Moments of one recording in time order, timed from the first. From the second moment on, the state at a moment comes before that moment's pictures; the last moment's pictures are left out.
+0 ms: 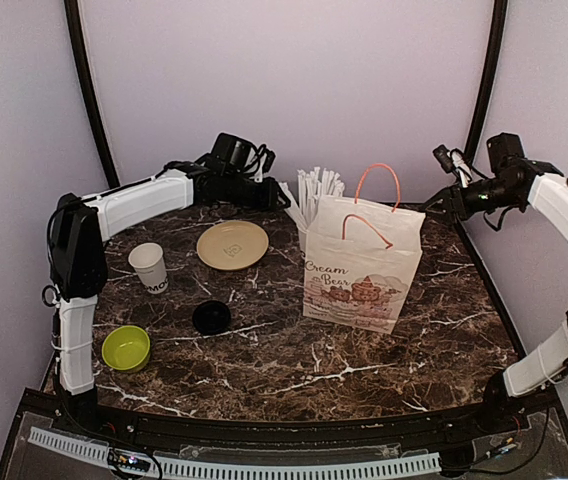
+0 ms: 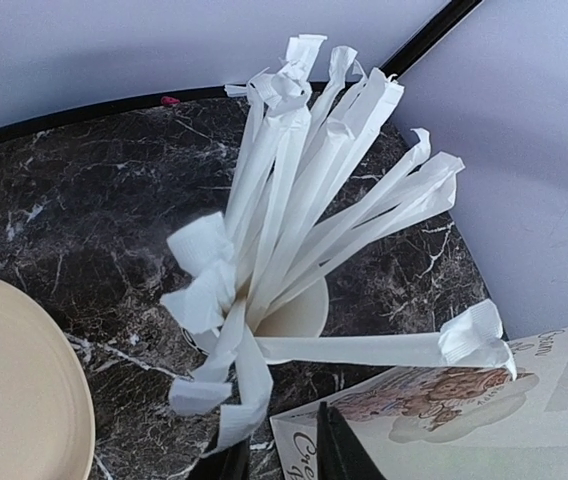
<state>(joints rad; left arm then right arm) -0.61 2.10 1.92 -0.44 0.28 -0.43 0.01 1.43 1.40 -0.83 -0.72 -0.40</state>
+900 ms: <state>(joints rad) -0.61 2.21 2.04 -0.40 0.24 -0.45 0.01 1.46 1.40 -0.83 -0.72 -0.40</state>
